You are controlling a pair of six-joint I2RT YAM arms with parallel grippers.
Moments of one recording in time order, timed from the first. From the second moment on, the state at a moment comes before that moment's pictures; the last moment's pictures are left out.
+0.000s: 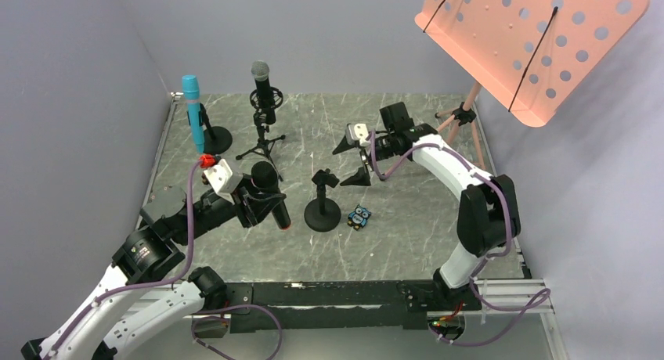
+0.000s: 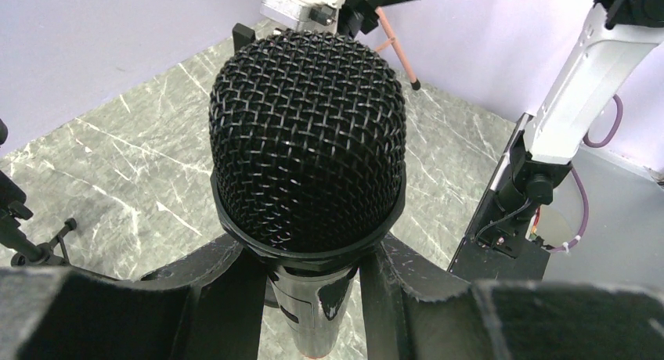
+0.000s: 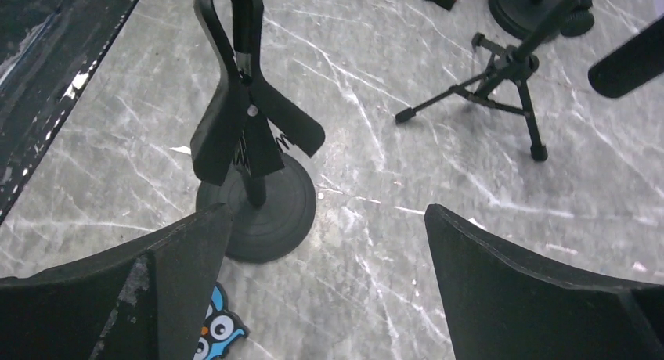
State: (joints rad) left arm -0.75 0.54 0.91 -0.36 0.21 -0.10; right arm 0.38 1.65 1.24 -0.49 -1.18 -1.05
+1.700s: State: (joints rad) left arm -0.75 0.66 0.95 -0.31 0.26 -0.09; right arm 0.47 1.37 0.94 -0.15 -1.08 -0.57
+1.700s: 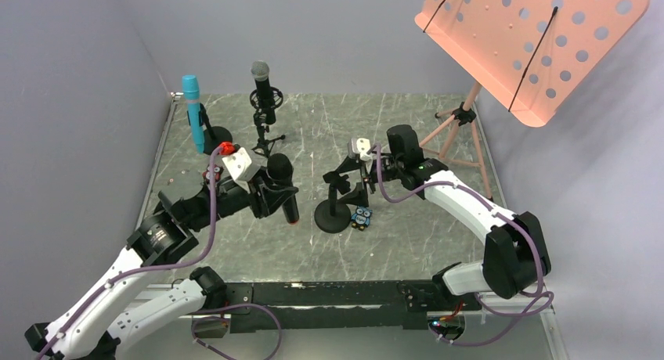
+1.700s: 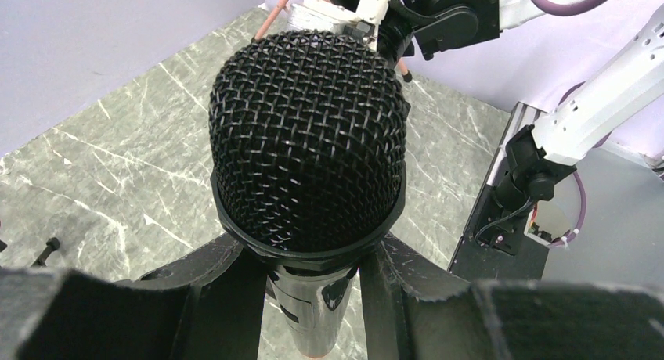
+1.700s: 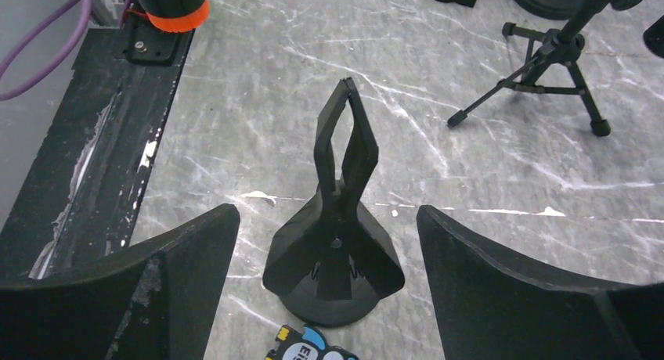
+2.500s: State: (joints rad) left arm -0.75 0.98 1.17 -0.27 0.27 0.12; right arm 0.46 1.37 0.92 -0.17 -1.06 -0.58
